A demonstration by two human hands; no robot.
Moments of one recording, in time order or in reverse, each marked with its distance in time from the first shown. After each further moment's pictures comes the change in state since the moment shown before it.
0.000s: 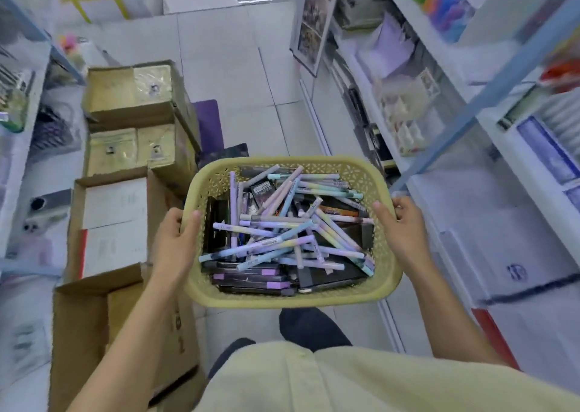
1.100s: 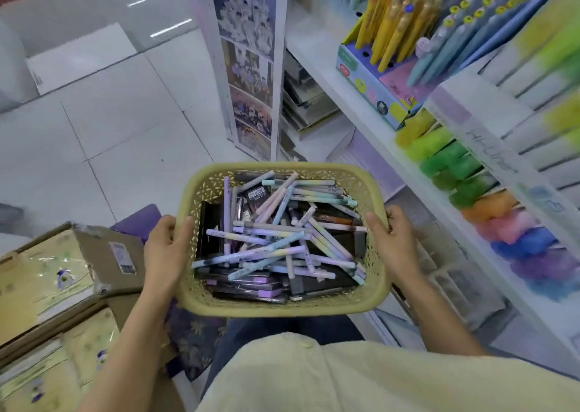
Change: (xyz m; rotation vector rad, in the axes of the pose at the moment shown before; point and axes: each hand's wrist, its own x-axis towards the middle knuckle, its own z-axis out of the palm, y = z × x) left_hand 0.611 0.284 0.233 0.132 -0.297 0.149; right_hand 0.557 -0.142 0.091 0.064 0.268 0.194
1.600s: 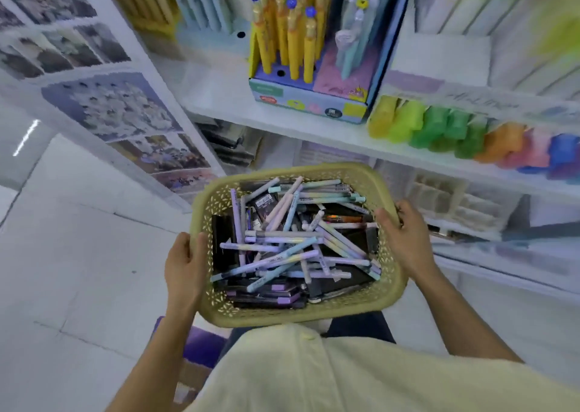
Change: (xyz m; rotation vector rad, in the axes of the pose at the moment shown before) left_hand 0.191 0.084 0.055 0.230 -0.424 0.333; right_hand 0.007 0.000 0.072 0.127 0.505 0.318
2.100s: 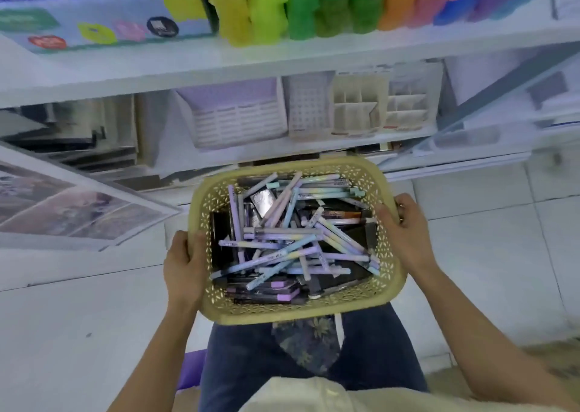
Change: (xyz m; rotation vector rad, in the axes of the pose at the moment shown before) left_hand 0.013 -0.048 0.130 0.111 -0.395 0.182; right_hand -0.077 0.144 -0.016 0.078 0.340 0.311
